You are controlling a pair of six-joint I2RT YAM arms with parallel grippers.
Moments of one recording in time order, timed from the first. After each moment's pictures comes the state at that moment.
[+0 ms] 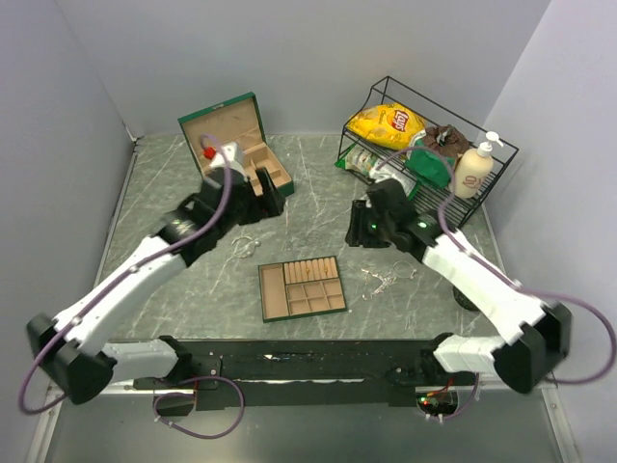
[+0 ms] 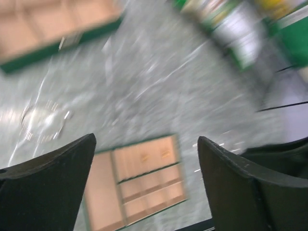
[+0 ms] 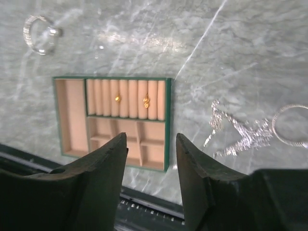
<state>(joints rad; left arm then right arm) -0.66 1.22 1.19 -0.51 -0.26 -0.70 0.59 1.27 1.14 -0.71 0.07 0.52</state>
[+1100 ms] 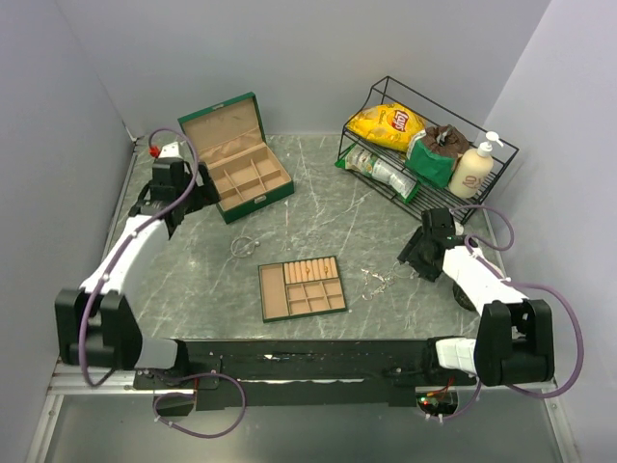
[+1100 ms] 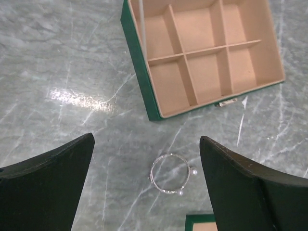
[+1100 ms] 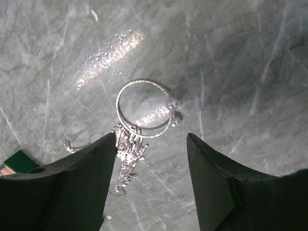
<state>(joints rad) -0.11 1.34 1.06 -0.32 -0.11 -0.40 0.06 1.25 0.71 -0.57 0.12 0.69</state>
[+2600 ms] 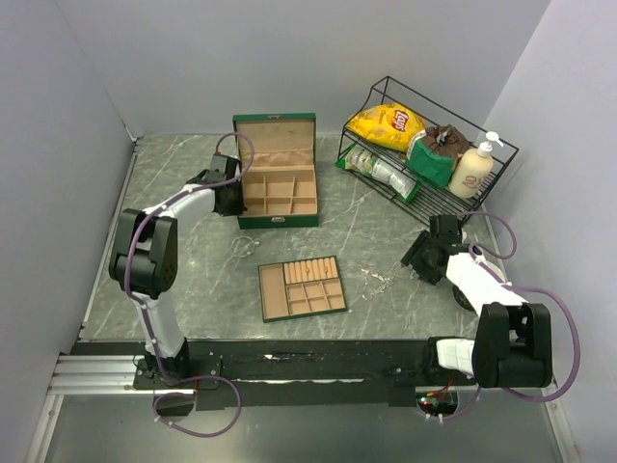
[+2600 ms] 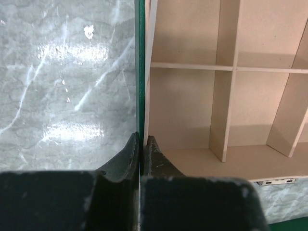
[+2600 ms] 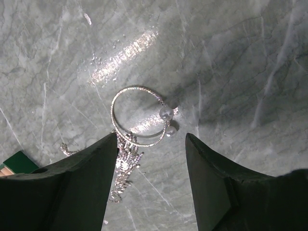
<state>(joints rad) -0.25 1.89 1.32 -0.37 -0.04 -0.34 -0.02 1.24 0.63 -0.46 0.03 0.65</state>
